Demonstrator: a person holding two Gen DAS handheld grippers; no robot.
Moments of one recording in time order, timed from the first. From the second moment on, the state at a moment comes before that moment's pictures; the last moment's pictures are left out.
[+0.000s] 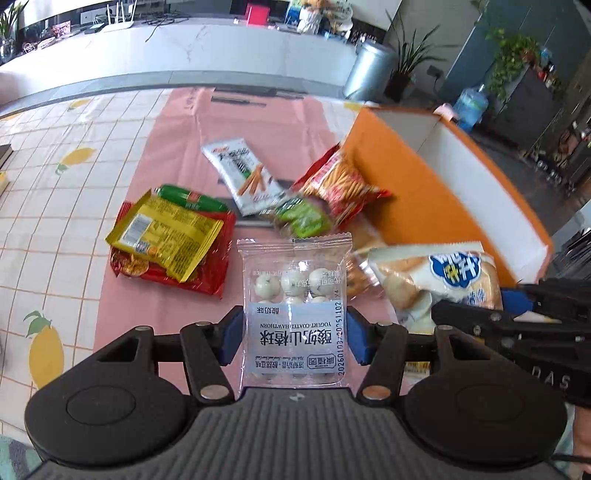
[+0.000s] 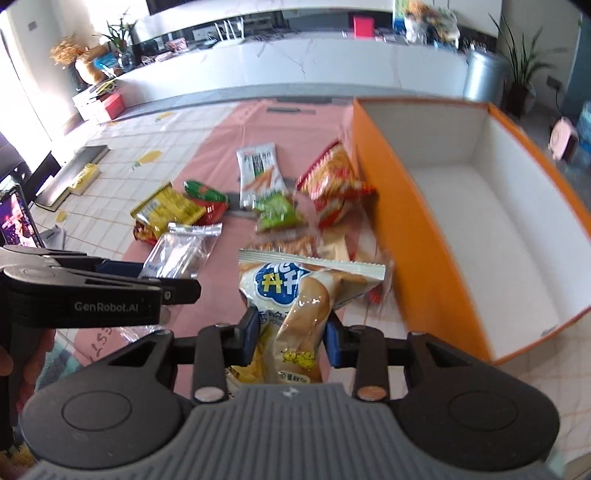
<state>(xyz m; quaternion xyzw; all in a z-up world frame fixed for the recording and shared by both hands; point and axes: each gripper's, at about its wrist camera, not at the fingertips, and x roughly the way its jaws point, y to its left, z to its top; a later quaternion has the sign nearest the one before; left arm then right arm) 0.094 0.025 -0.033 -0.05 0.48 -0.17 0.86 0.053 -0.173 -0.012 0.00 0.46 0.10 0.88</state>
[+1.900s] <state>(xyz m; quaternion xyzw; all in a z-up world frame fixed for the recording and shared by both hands) 0.172 -0.250 -0.059 0.26 0.49 -0.40 0.73 0.180 -0.350 -0.081 -0.19 0.60 0.22 0.75</state>
